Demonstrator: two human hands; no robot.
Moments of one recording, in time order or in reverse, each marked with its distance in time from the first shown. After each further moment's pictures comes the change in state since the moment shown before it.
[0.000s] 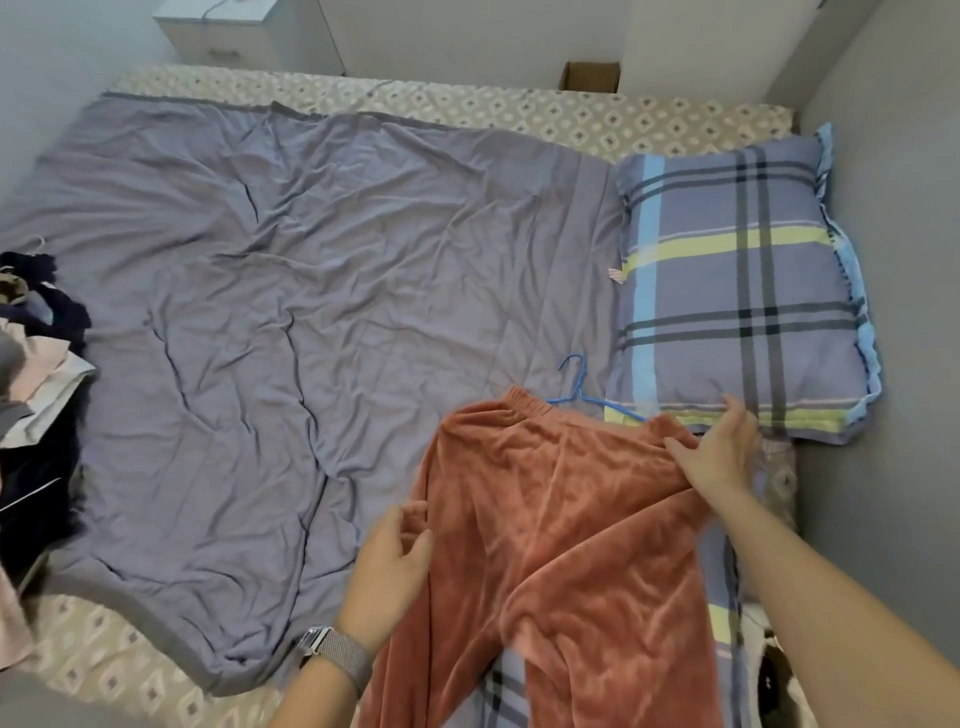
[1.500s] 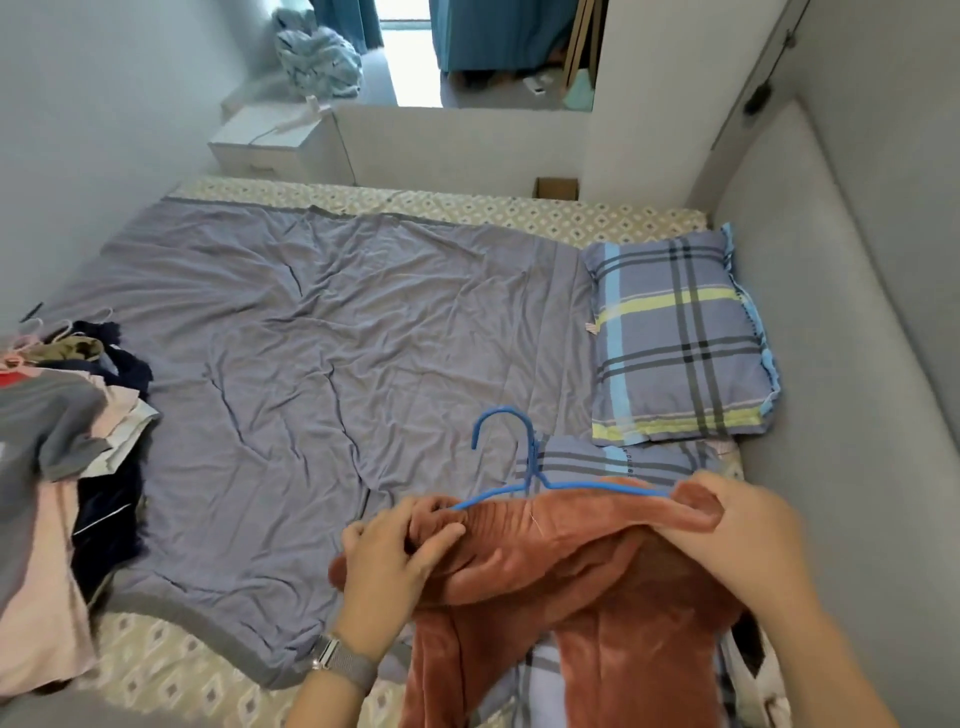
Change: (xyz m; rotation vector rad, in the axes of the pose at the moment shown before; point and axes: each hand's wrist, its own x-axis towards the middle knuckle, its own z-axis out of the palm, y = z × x) left_hand -0.135 0.027 -0.099 0.311 0.184 0.523; right_hand -0.280 -0.086 -0.202 0.020 -0.023 -0.411
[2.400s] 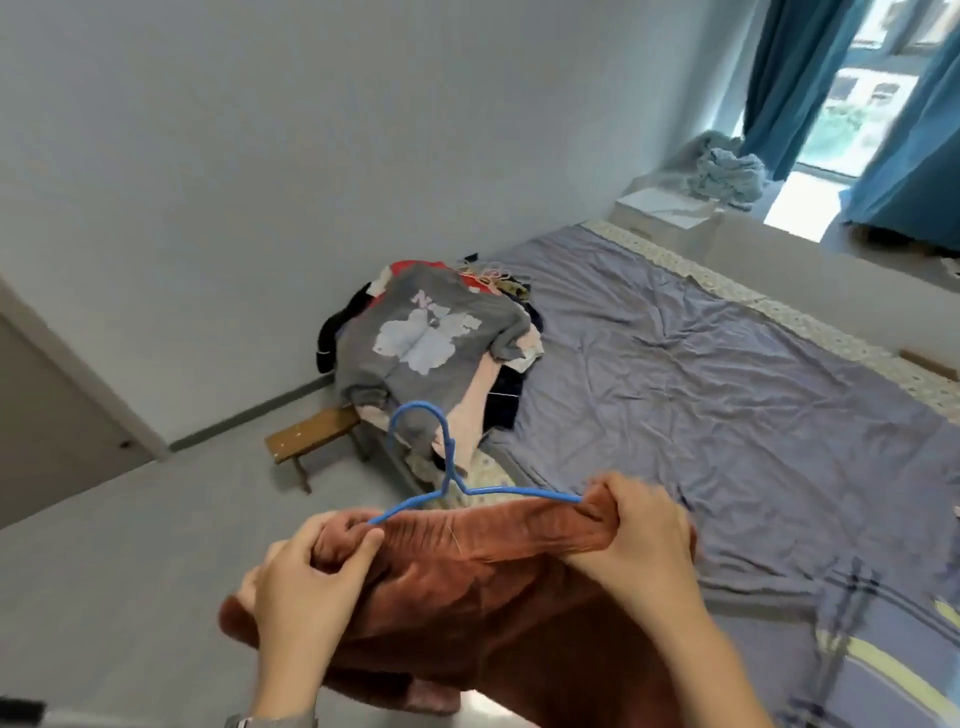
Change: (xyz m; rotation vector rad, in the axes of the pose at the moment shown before) left_hand -0.465 -0.201 -0.350 -0.035 0.865 -0.884; right_hand -0.357 -0.417 0.179 0.039 -0.163 -0.827
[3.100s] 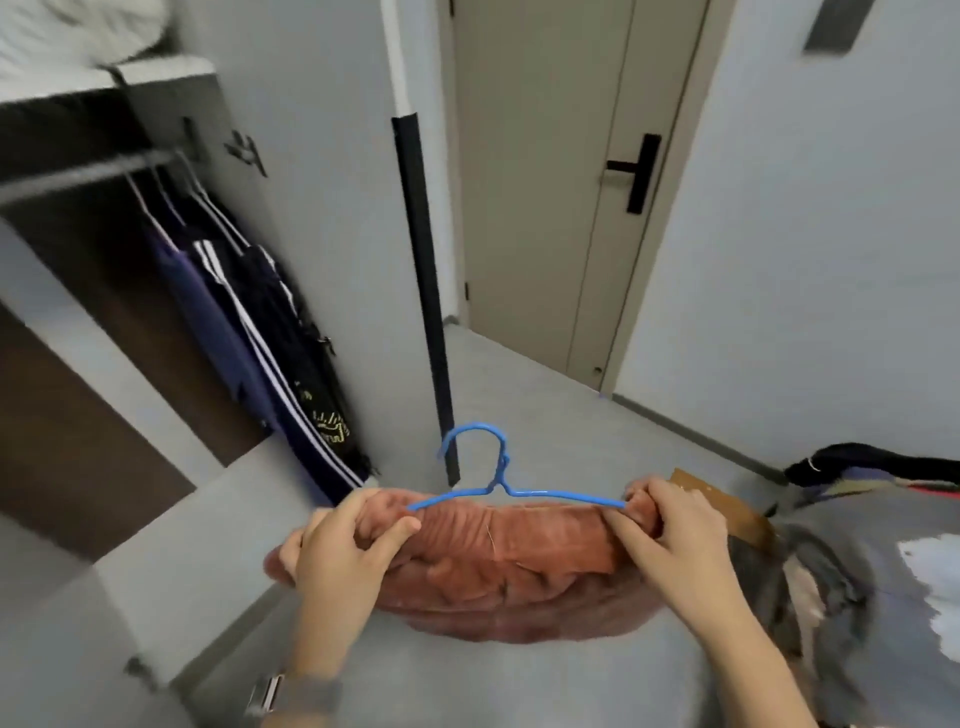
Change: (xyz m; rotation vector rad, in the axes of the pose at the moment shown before) left_hand -0.029 -0.164 -0.183 0.058 0.809 -0.696; right_hand 0.066 -0.347 0.212 0.412 -0.772 -0.959
